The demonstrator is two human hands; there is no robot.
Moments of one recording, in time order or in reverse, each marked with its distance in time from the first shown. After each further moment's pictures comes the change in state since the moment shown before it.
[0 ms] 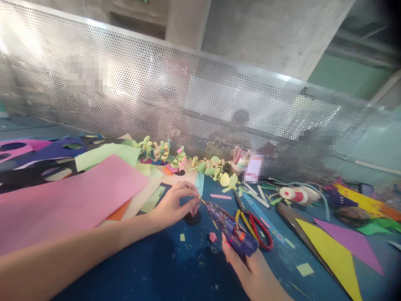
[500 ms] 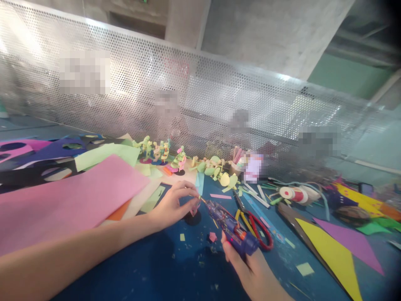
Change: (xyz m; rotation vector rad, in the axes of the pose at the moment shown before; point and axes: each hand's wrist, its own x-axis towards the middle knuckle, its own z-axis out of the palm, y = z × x) left_hand 0.001 0.000 -0.001 -0.053 -0.025 -0.019; right_hand 0.002 -0.003 -0.003 -0.013 -0.016 -0.066
